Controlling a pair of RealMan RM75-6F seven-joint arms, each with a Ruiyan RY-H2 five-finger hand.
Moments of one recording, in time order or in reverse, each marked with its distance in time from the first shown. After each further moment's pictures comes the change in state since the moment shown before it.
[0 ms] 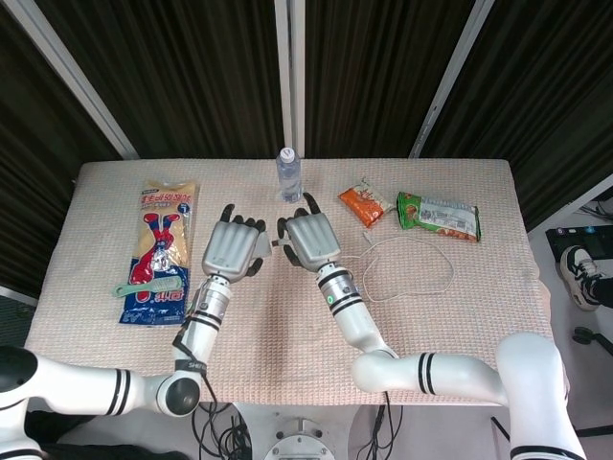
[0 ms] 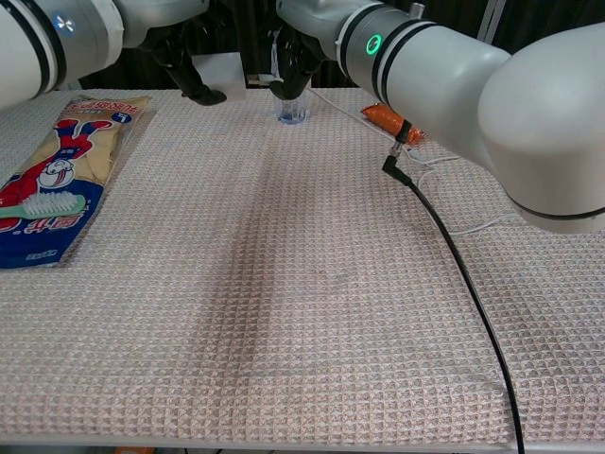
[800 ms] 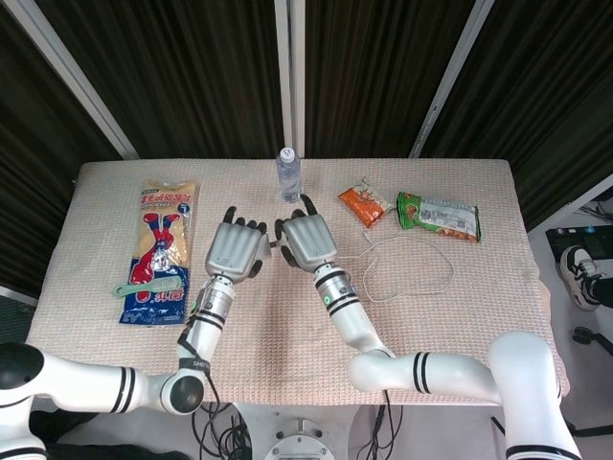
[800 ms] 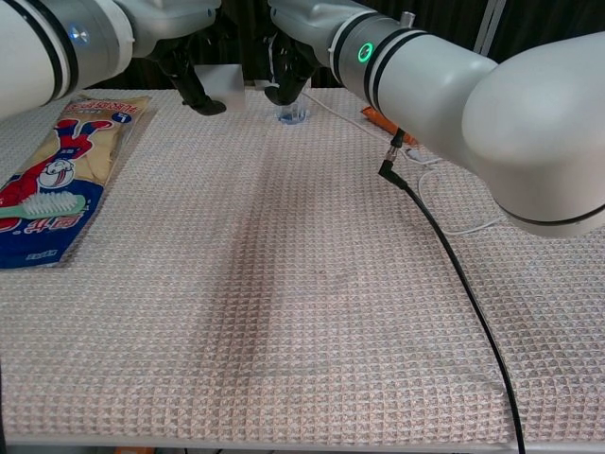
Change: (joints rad) left arm -0.029 -0.009 0.008 0.013 -0.047 -0.009 0.027; right arm 0.026 -0.018 -0.018 0.034 0.004 0.003 0.020
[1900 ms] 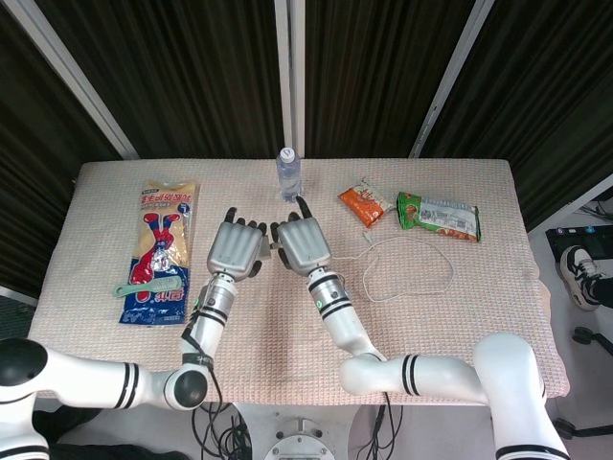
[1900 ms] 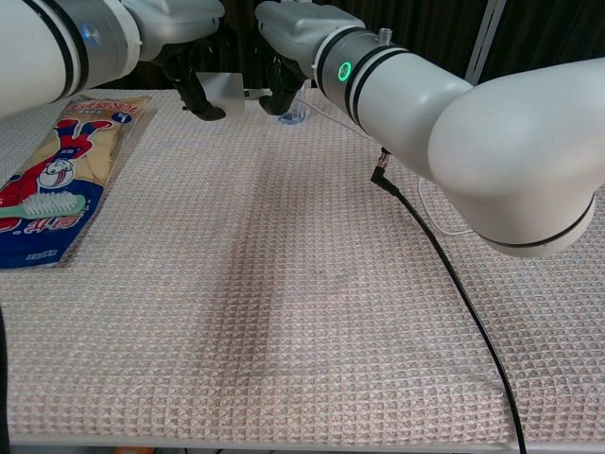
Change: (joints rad) left arm -0.037 0.004 -0.005 0.013 -0.083 -0.012 0.018; right arm 0.029 -0.057 -0.014 0.050 0.004 0.037 -0.063
